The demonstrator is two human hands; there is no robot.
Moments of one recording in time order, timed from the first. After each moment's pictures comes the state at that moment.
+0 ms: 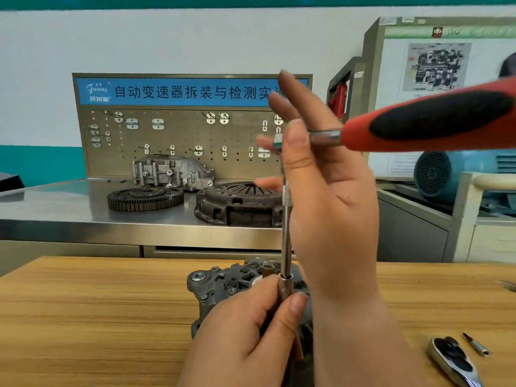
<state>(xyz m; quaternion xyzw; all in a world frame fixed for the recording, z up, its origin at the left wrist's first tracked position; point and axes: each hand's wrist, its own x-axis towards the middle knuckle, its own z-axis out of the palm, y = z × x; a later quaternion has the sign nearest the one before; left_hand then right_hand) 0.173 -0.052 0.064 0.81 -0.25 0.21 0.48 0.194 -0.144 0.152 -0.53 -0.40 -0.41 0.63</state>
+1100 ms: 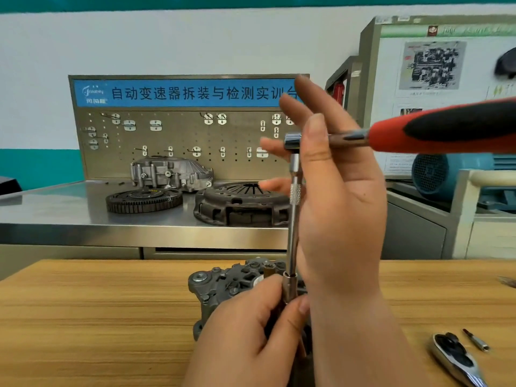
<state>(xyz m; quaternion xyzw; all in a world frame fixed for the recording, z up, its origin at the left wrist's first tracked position) 0.173 -0.053 0.063 0.82 -0.24 0.22 0.47 0.195 -0.143 0.151 -0.48 -0.37 -0.39 0.70</state>
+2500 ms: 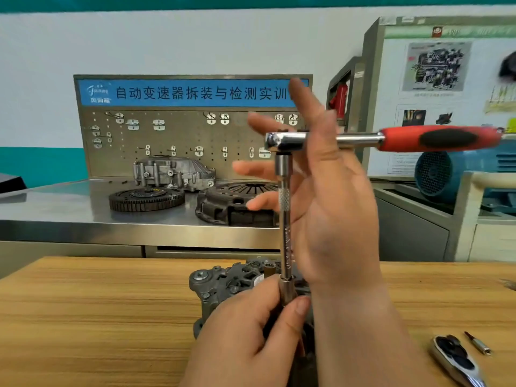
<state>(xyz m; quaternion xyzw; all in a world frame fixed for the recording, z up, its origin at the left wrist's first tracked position) 0.172 -0.052 0.062 0.82 -0.24 0.23 0.47 0.197 -0.149 0.152 -0.46 -0.43 -0.23 0.74</state>
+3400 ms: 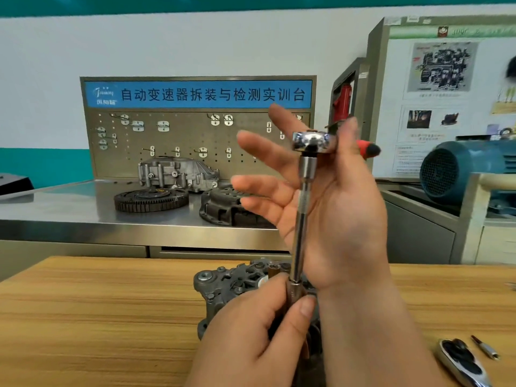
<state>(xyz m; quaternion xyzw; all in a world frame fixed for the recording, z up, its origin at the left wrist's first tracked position) 0.171 -0.053 0.063 0.81 -0.25 0.21 0.49 0.203 -0.154 0.152 -0.44 -0.40 -0.08 0.80</state>
